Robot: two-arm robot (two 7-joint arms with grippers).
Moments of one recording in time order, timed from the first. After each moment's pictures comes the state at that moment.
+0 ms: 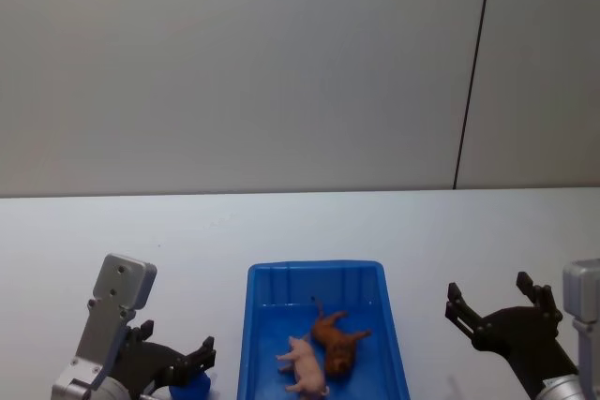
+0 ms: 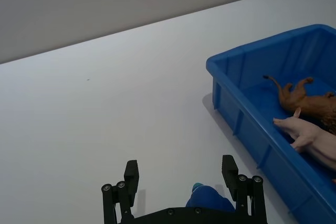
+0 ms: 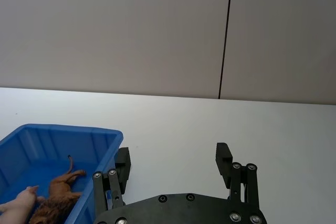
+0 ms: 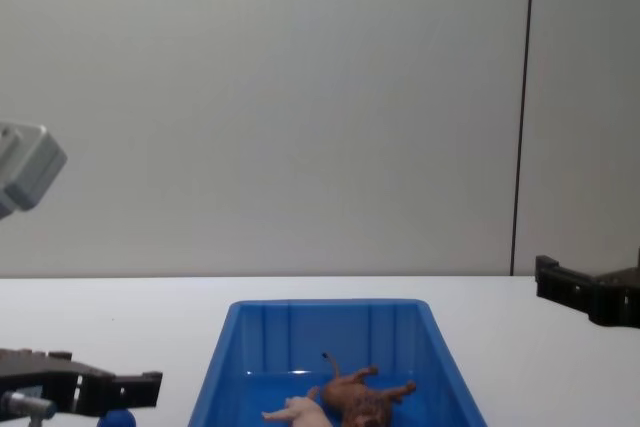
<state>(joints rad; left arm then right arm) -0.12 0.50 0.34 -1.65 -0.46 0.40 0.06 -0.05 0.17 -0.24 -1.72 0.16 0.08 -0.07</state>
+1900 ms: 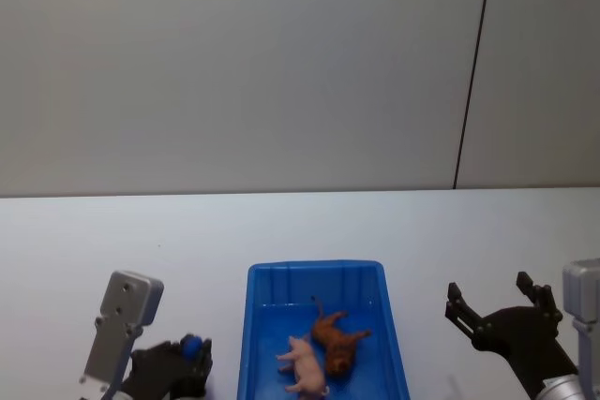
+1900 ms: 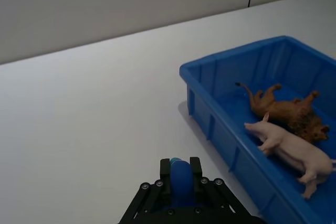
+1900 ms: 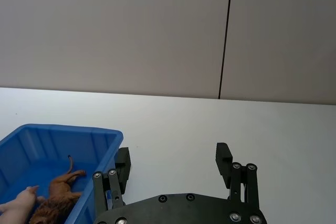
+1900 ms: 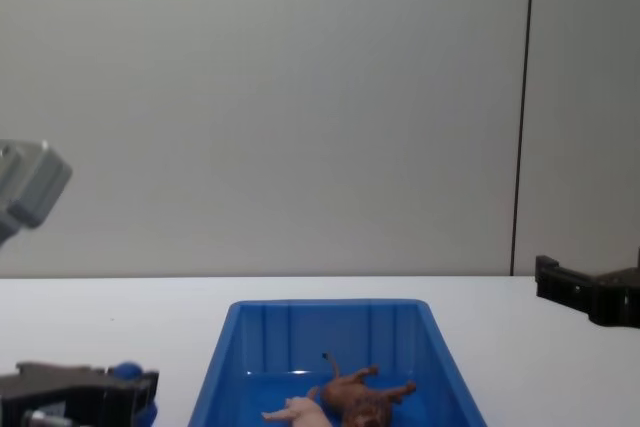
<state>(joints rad) -0.09 0.48 0.34 -1.63 -0.45 0.31 -0.01 -0.05 0.17 -0.24 -1.72 0.16 0.08 -0.07</state>
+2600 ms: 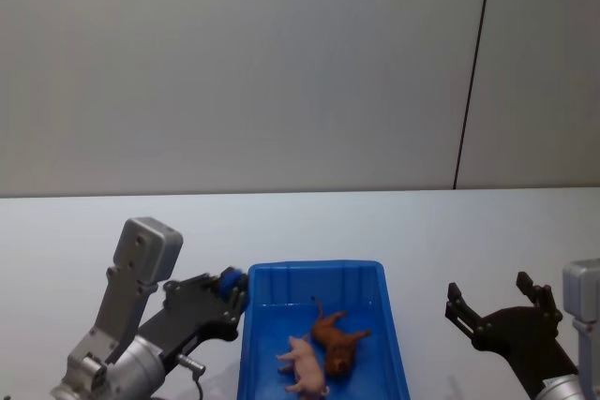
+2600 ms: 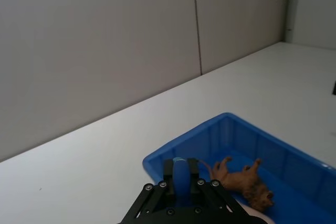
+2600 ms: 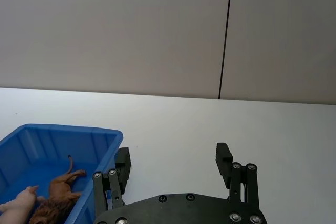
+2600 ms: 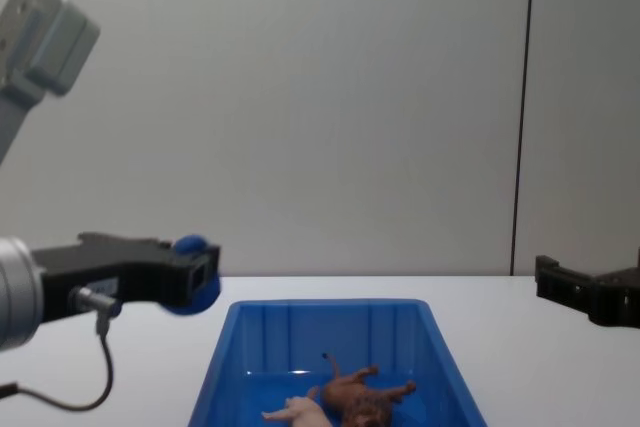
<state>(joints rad) -0.15 0.47 0.33 -1.69 -0.37 0.20 -0.18 -0.05 0.17 -0.24 -1.72 0.16 0.08 -0.07</state>
